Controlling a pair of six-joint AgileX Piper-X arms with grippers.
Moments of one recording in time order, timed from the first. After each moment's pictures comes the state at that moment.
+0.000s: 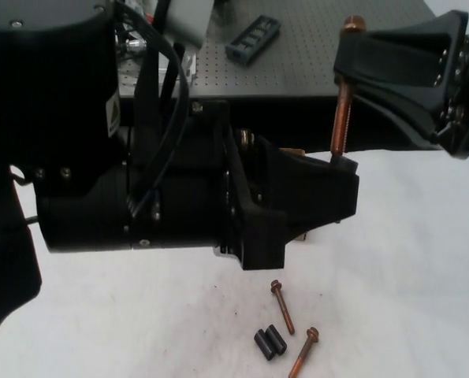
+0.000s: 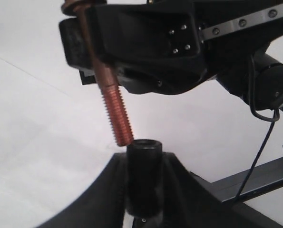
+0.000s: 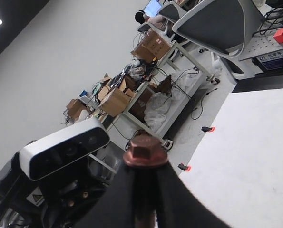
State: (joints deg) left arm -46.7 59.1 -47.7 0.0 35.9 -25.6; right arm 18.8 46.0 -44.5 5.4 -34.2 42.6
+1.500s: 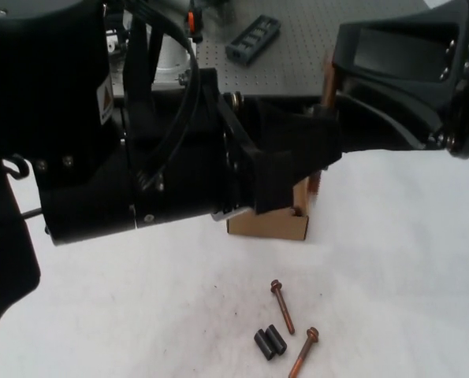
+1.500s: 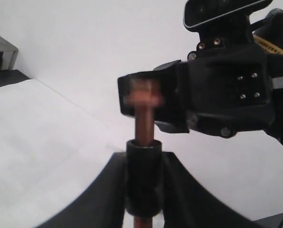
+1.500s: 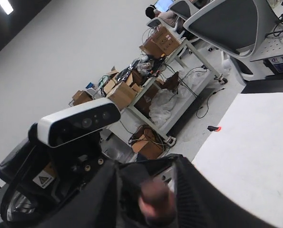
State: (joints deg) left arm -46.7 59.1 -47.7 -2.0 27.8 -25.2; right arm 18.8 46.0 -44.5 3.8 -36.1 39.8
